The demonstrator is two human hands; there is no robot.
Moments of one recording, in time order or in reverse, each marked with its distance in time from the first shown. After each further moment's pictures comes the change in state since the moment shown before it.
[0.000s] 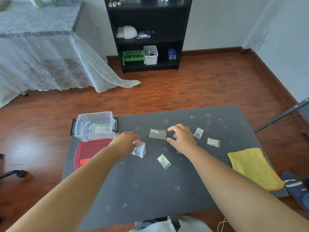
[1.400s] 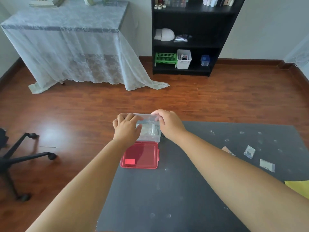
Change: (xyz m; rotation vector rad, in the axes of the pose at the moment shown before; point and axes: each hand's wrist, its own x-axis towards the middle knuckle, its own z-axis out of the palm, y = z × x) left_hand -0.035 -0.149 -0.040 -0.062 0.539 -0.277; right_hand 0.074 -0.225 0.057 0.208 -0.038 -0.313
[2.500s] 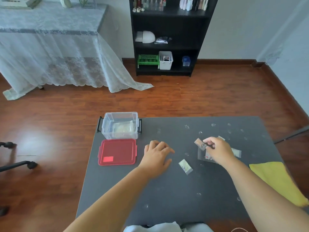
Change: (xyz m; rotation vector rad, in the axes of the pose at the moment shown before) left_hand -0.092 0.153 0.063 -0.143 -0.291 0.358; right_hand -0.167 0.181 -0.118 -0.129 0.099 0.555
